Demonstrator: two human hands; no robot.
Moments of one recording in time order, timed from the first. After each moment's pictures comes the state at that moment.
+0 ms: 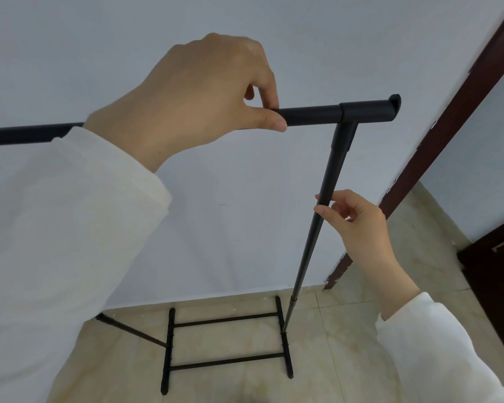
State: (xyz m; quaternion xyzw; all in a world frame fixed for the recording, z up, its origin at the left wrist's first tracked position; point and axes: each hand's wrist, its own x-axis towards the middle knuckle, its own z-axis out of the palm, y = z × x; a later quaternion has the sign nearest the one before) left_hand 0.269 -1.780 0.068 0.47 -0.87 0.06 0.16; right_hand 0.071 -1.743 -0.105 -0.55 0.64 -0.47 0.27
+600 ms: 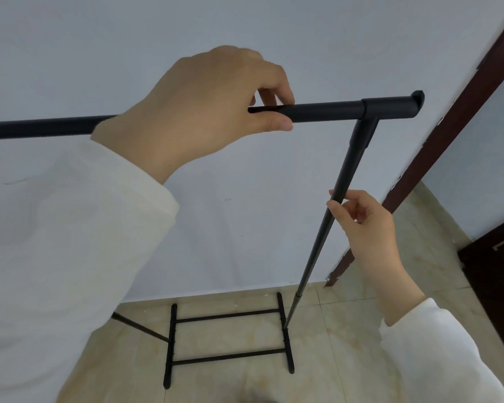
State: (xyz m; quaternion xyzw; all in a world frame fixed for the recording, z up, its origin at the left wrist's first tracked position) left_hand 0.286 -1.770 0.057 0.46 -0.87 0.03 0.18; right_hand 0.085 -1.727 -0.107 -0.50 0.64 -0.50 0.29
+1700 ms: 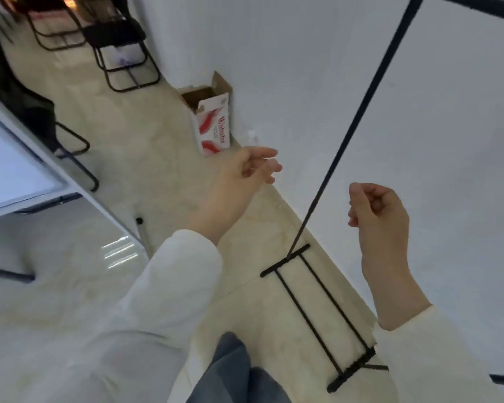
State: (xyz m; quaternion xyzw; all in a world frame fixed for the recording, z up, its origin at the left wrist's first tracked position) left_hand 0.513 -1.397 -0.108 0.72 -0.24 -0.18 0.62; right_hand 0.391 -1.535 -0.130 -0.66 0.33 -0.34 0.59
